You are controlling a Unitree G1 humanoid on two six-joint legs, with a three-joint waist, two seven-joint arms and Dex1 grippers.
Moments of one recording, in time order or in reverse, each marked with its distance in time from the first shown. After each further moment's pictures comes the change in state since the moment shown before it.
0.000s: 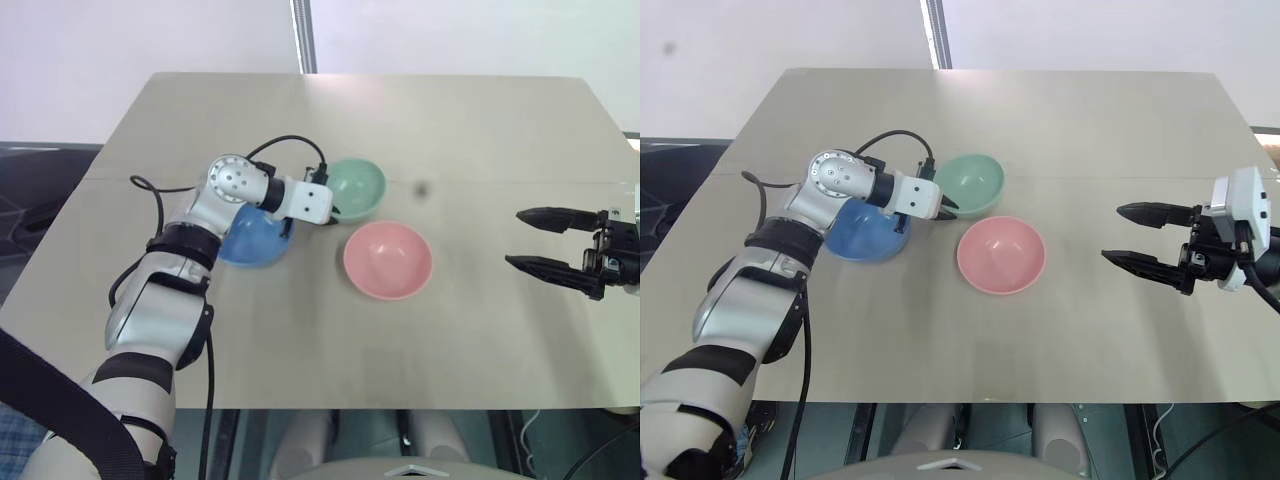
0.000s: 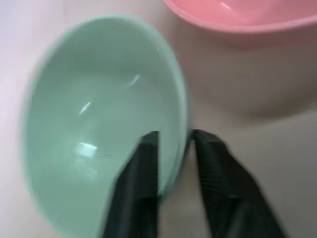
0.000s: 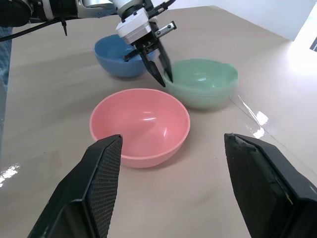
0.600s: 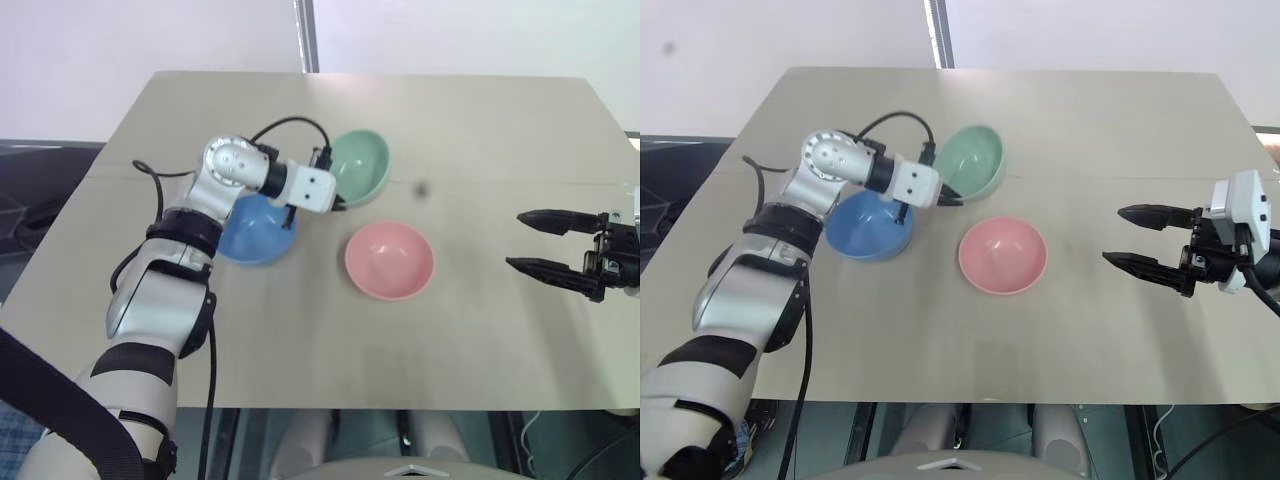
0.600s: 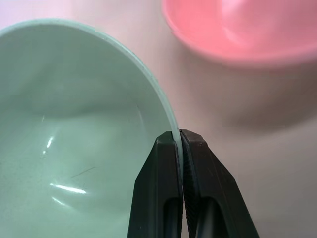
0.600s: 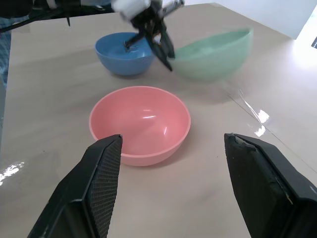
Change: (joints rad) left arm -0.111 -0.012 0.043 -0.081 -0.164 -0.005 -0.165; right arm 0.020 -0.004 -0.003 0.000 0.001 -0.004 -0.002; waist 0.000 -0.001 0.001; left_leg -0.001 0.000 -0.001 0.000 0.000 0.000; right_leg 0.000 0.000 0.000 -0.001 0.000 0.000
